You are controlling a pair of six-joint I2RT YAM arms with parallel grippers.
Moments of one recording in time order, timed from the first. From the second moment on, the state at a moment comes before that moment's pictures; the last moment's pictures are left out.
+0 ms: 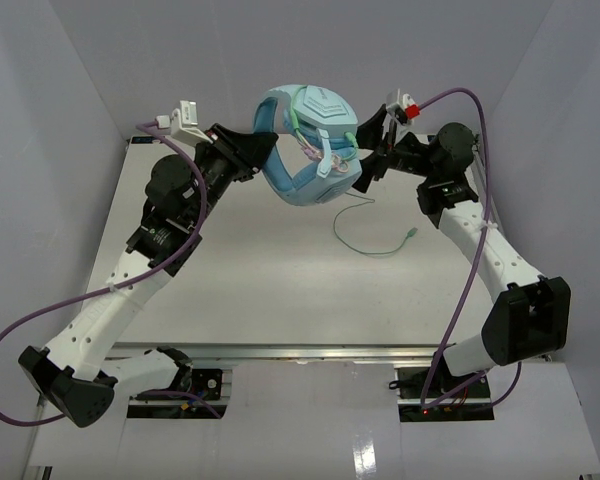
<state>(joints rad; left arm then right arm) -0.58 1.13 1.28 0.06 -0.07 -0.81 0.31 1.45 1.26 0.52 -1.07 0.28</state>
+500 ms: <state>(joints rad) -0.58 1.14 1.31 0.02 -0.07 -0.83 0.41 1.51 1.24 0.28 -1.08 -0.11</state>
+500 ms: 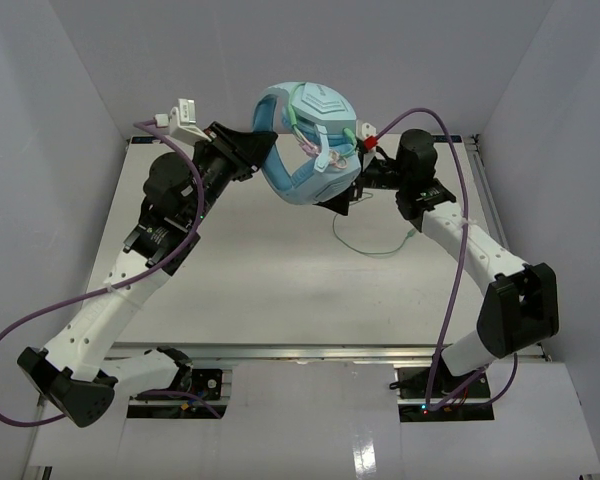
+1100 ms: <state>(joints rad) -0.58 1.16 1.34 0.00 -0.28 -0.86 0.52 1.41 0.90 0.27 -1.16 -0.25</state>
